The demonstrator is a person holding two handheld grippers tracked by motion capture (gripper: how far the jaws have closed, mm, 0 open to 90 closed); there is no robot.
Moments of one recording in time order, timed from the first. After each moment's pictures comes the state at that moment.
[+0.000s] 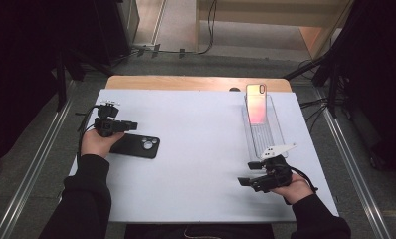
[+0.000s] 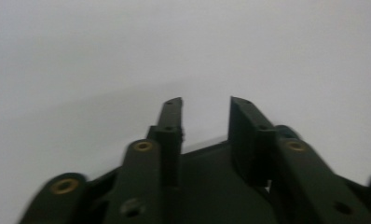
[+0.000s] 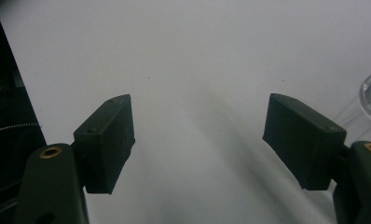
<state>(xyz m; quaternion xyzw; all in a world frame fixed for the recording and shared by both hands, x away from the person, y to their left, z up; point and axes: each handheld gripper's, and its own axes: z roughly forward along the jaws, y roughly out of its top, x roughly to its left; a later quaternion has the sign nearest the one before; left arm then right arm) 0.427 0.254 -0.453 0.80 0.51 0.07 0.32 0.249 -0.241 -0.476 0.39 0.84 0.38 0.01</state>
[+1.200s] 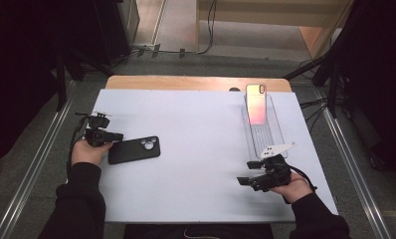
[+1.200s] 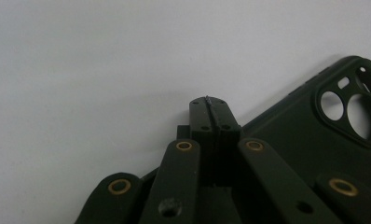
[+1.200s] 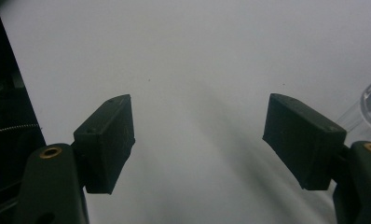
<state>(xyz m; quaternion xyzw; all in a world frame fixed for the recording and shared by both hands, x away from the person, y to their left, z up) 0.407 0.282 -0.477 0.79 0.54 0.06 0.27 0.253 -0.239 -0.476 0.38 0.84 0.39 0.00</state>
